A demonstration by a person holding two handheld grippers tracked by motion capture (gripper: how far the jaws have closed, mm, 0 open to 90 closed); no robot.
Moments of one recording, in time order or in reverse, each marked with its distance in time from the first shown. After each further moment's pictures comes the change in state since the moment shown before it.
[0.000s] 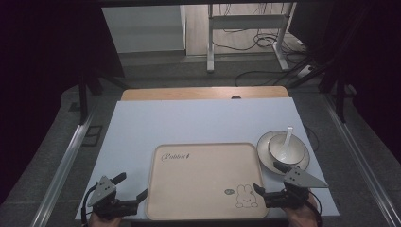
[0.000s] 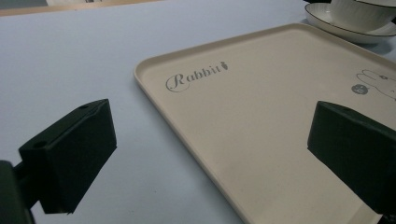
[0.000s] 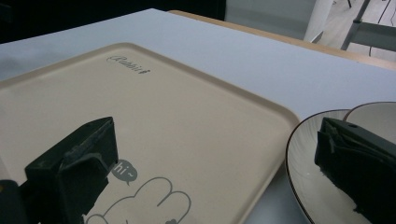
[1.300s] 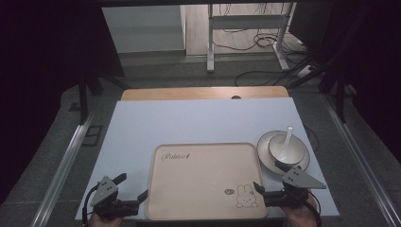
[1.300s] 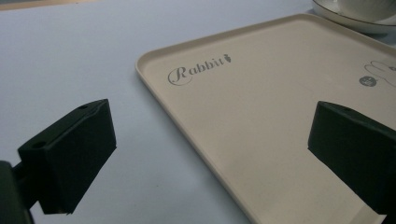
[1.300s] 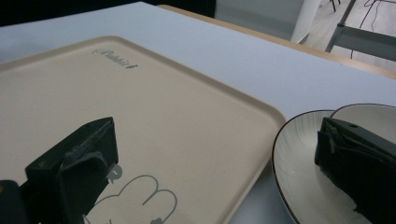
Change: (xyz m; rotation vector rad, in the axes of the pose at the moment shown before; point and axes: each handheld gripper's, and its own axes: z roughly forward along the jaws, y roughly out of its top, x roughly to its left) left arm -0.002 0.000 0.002 0.030 0.014 0.014; right arm -0.001 -0.002 0.001 0.008 -0.049 -0.035
